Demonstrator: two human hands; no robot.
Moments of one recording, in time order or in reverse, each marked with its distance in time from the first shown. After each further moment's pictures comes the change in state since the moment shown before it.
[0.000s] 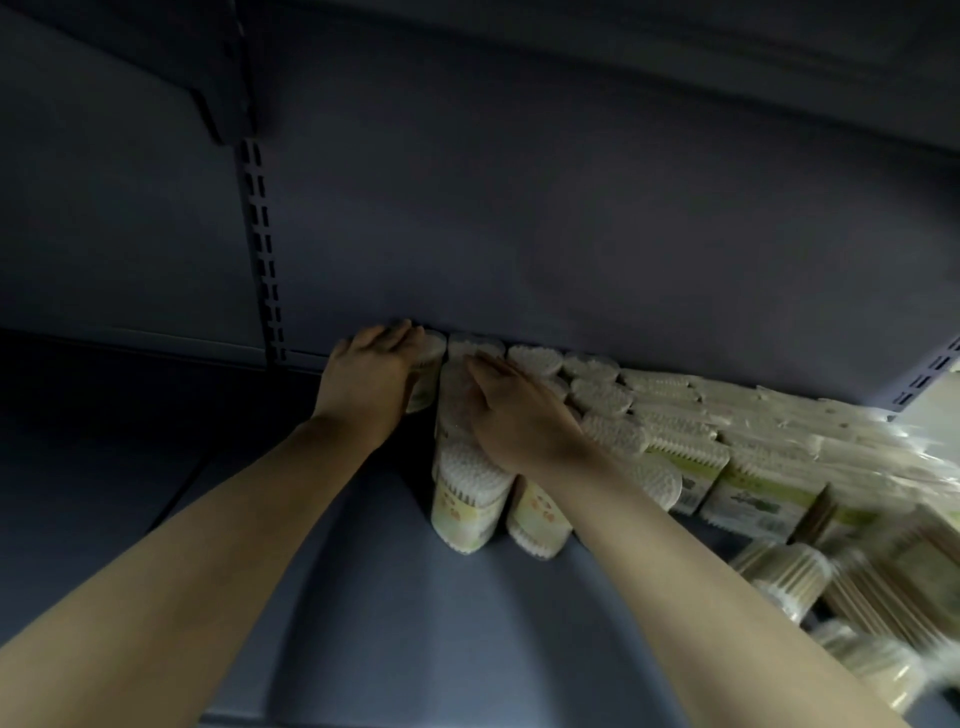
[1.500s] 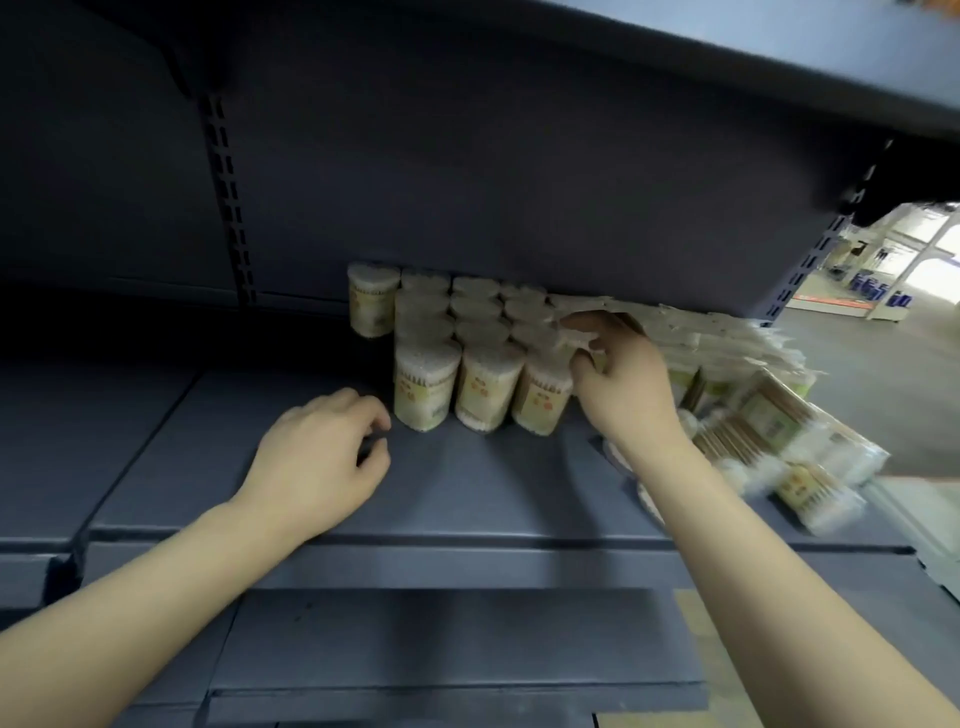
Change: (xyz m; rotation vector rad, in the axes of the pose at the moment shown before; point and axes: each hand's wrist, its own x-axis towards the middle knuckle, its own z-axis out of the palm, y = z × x) left_hand -0.157 0.039 -0.045 -0.271 -0.032 0.094; right_hand -0.137 0.047 -0.028 0.236 0.584 0.170
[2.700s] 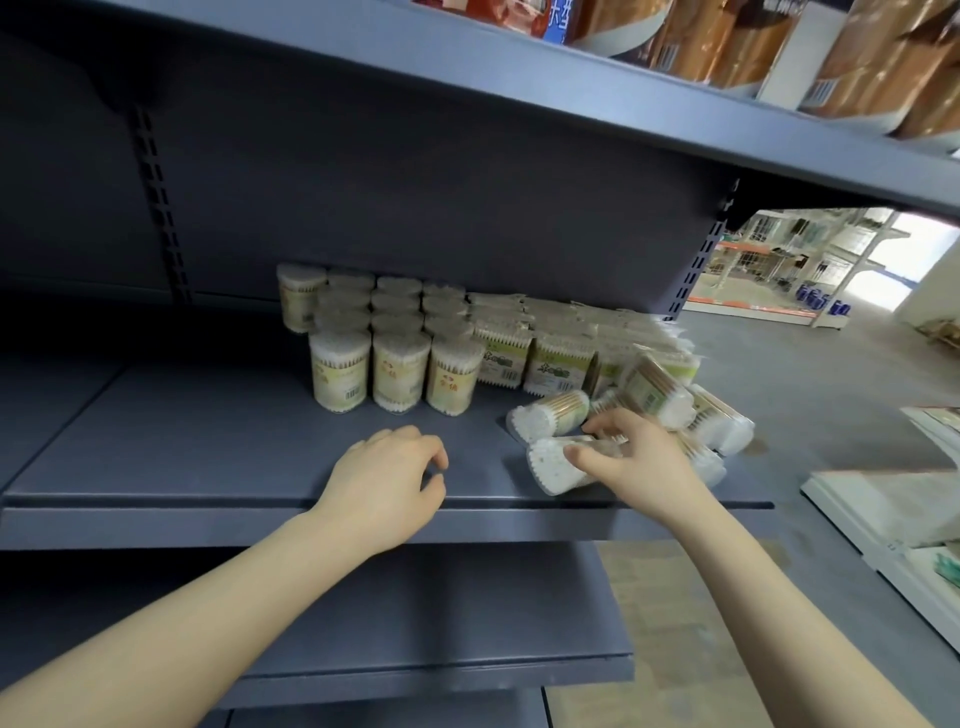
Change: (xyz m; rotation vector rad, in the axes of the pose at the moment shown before) left_hand -0.014 0.122 0.035 -0.050 -0.219 0.056; right_hand -0.083 0.082 -0.086 -0.035 -0.264 0.321
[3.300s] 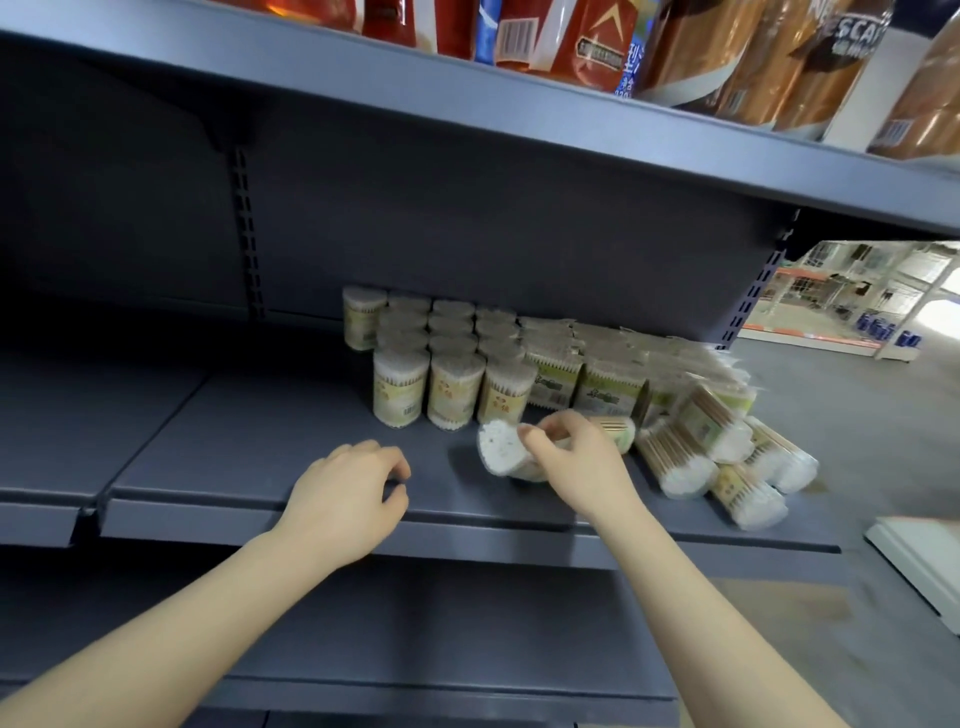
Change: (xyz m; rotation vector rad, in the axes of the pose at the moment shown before) left_hand -0.029 -0.052 -0.025 0.068 0.052 -0.187; right_hand 0.011 -0.072 0.058 0.189 -0.058 -0.022
